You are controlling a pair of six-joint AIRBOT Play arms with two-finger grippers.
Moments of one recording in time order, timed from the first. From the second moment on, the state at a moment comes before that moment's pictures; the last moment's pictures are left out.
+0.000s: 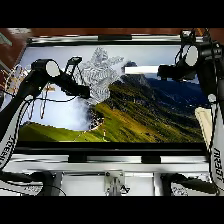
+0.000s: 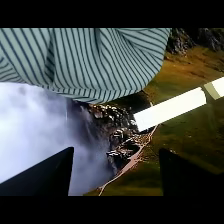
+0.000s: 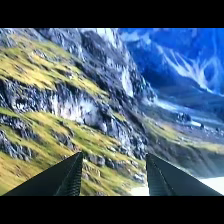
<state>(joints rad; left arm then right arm) -0.33 -1.59 1.60 1.31 -1.26 -1.52 0.18 -1.42 1.66 -1.71 1.30 1.84</state>
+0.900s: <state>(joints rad) -0.21 -1.76 1.67 1.17 -0.91 -1.54 0.18 -1.44 1.66 -1.52 1.30 1.81</state>
